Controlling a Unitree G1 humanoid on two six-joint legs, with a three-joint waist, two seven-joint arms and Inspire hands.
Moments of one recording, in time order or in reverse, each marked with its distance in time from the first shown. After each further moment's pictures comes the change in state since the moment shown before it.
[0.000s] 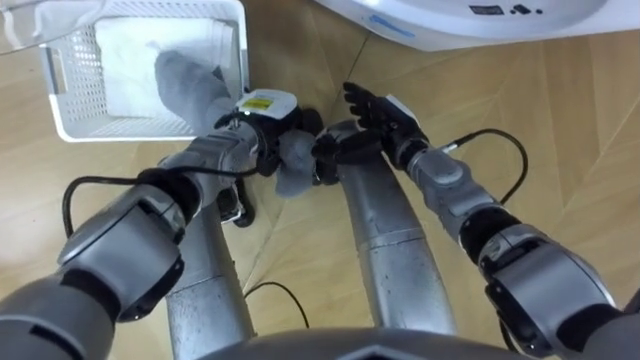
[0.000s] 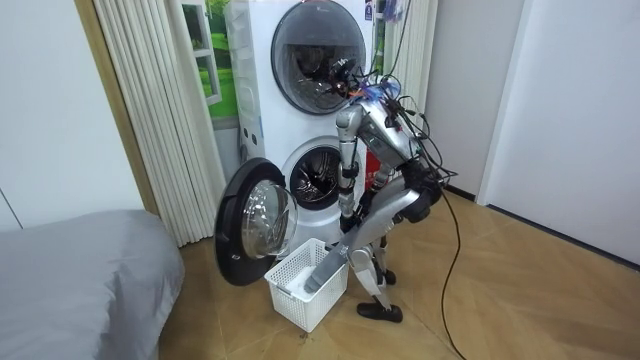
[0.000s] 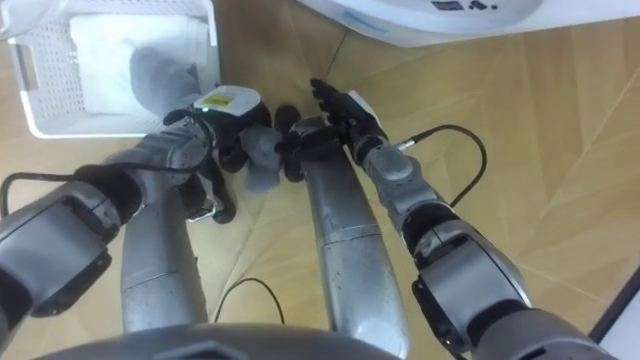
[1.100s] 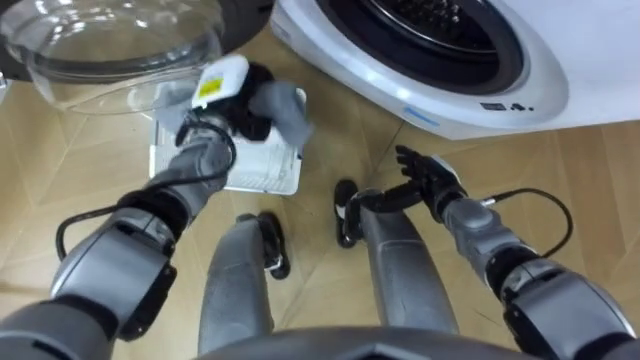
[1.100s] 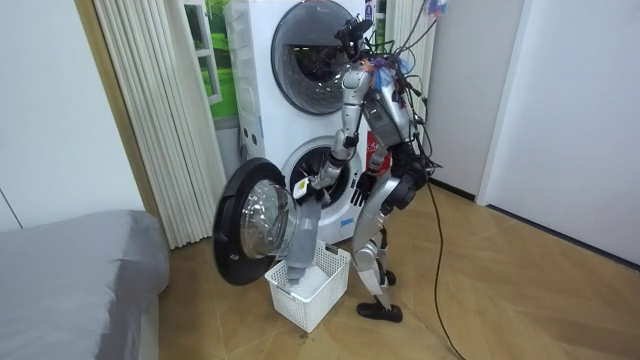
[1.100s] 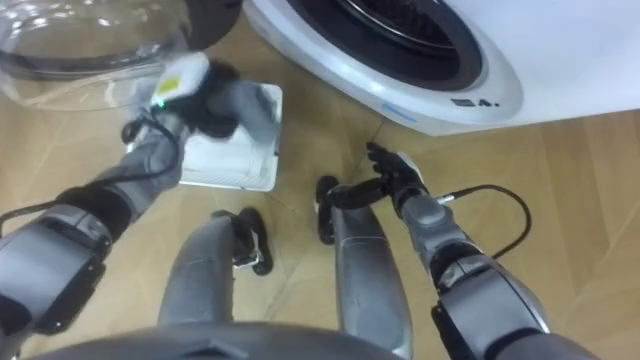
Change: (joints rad) left arm 0.118 -0.004 0.390 -0.130 -0.364 -0.081 0.350; right arm 0.124 -0.069 -0.071 0.090 -0.083 0.055 -0.065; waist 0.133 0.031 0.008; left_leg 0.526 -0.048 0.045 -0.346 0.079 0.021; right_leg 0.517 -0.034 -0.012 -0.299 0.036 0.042
